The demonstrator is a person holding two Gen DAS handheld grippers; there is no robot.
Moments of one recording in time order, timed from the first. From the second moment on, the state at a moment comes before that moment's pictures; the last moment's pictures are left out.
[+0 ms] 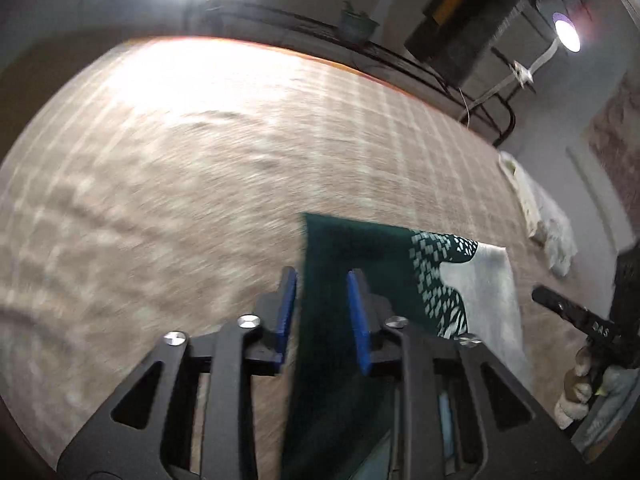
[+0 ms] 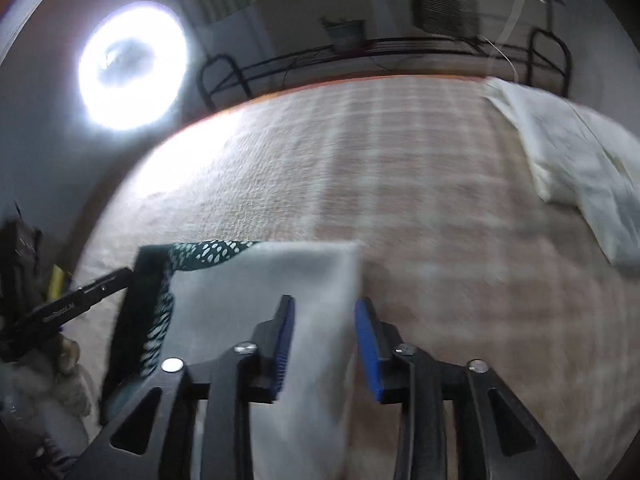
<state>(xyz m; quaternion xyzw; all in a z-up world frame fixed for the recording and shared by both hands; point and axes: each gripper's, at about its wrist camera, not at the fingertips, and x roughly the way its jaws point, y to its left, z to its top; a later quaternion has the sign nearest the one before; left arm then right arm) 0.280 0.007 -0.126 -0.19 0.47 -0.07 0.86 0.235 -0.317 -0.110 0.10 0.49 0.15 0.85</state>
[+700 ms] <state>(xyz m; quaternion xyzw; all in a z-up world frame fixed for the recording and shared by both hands) 0.268 0.052 -0.169 -0.37 0.53 -0.15 0.74 0.186 -0.389 -0.169 0.34 0.52 0.27 0.74</state>
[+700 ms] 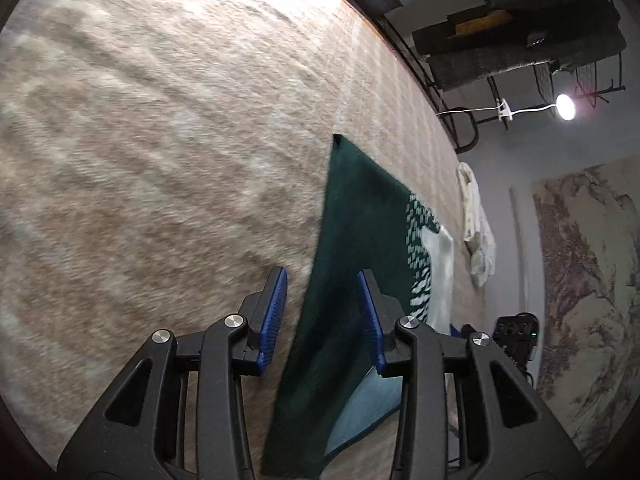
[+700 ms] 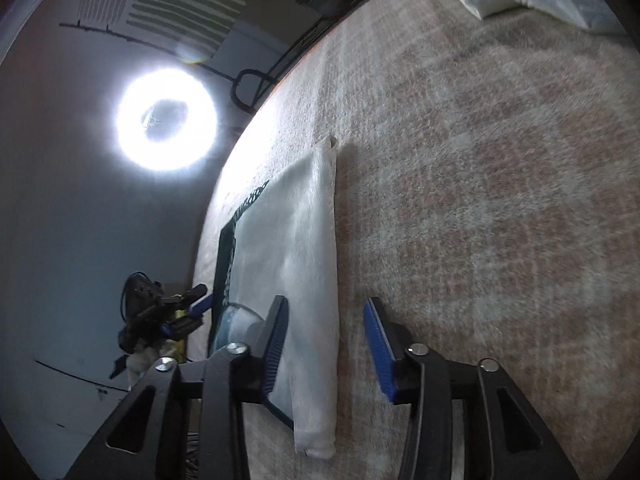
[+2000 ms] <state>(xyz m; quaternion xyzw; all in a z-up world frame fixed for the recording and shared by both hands) 0.270 0.004 -0.152 -0.28 0.52 -0.12 0.80 0.224 -0.289 -0.140 0.19 0.52 0.25 0.80</state>
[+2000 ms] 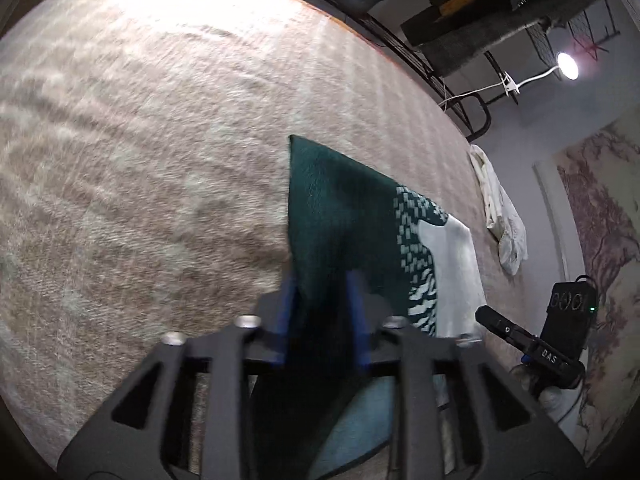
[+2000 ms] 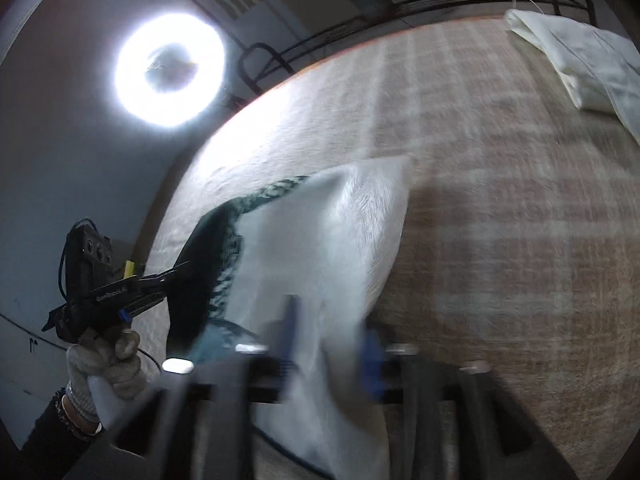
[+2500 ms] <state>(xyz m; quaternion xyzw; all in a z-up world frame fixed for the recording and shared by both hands) 0.277 -0.032 -0.141 -0.24 0.49 -0.12 0.83 0.248 -0.270 -0.156 0.23 0.51 0.24 0.80</state>
